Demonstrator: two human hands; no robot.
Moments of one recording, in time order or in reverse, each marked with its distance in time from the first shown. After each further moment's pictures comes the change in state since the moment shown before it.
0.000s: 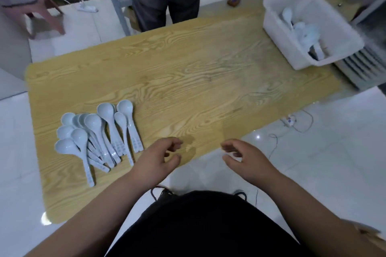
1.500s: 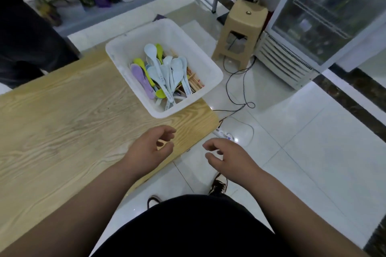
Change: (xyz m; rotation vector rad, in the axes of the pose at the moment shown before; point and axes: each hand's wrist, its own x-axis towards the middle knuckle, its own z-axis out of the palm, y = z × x) left_hand 0.328 0.339 0.317 0.065 -0.081 0.159; right_hand 0.044 0.281 -0.422 0.007 0.165 -0.033
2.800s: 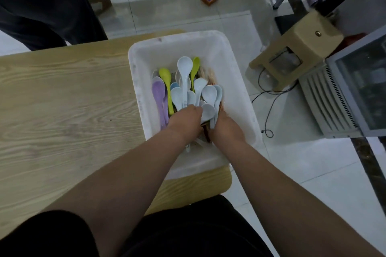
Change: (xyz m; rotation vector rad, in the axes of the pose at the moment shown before) left_hand 0.288 -0.041 0.003 0.548 -0.142 -0.296; right_hand 0.352 -0.009 -0.020 -0.371 -0.134 0.238
